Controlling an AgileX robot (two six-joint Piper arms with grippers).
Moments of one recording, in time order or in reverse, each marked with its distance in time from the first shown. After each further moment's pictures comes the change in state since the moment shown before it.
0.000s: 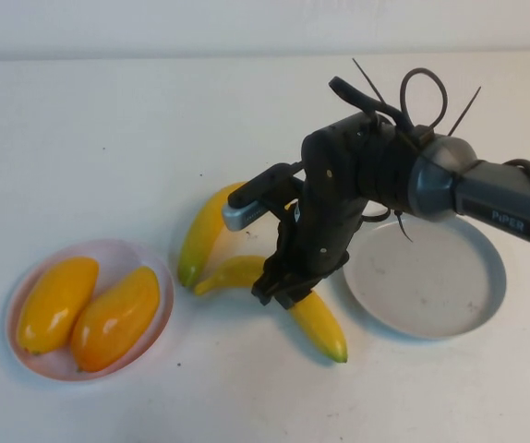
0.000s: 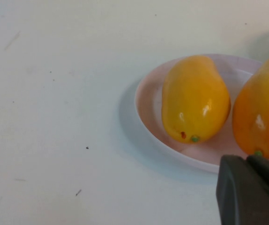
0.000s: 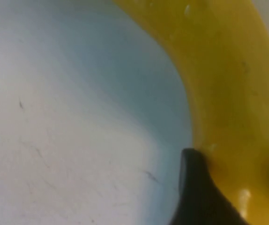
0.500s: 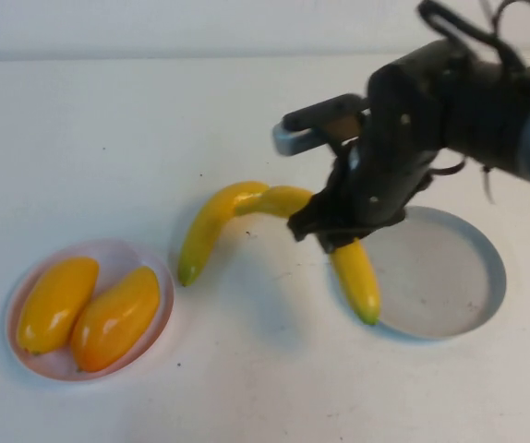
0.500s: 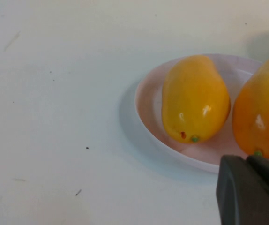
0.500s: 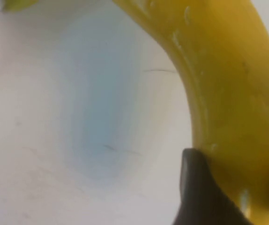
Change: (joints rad) right arm -0.044 -0.215 0.067 -0.099 0.035 0.275; left arm 0.000 0.000 0.000 0.000 0.000 0.000
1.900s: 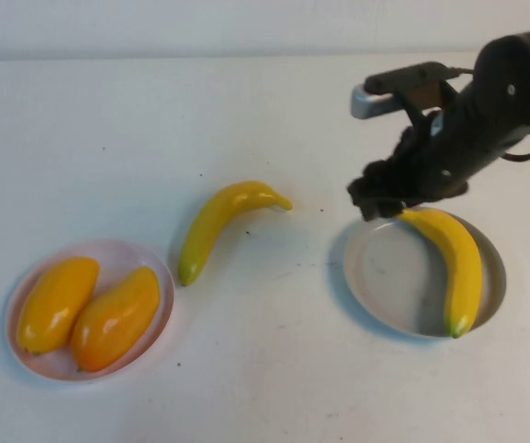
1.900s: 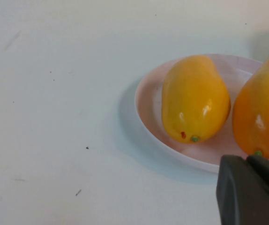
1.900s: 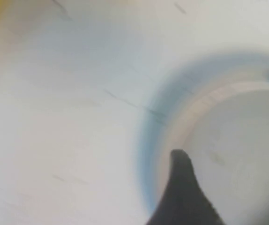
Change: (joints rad) right arm -0.186 -0.120 0.152 0.089 -0.137 -0.136; left arm 0.000 0.000 0.000 0.000 0.000 0.000
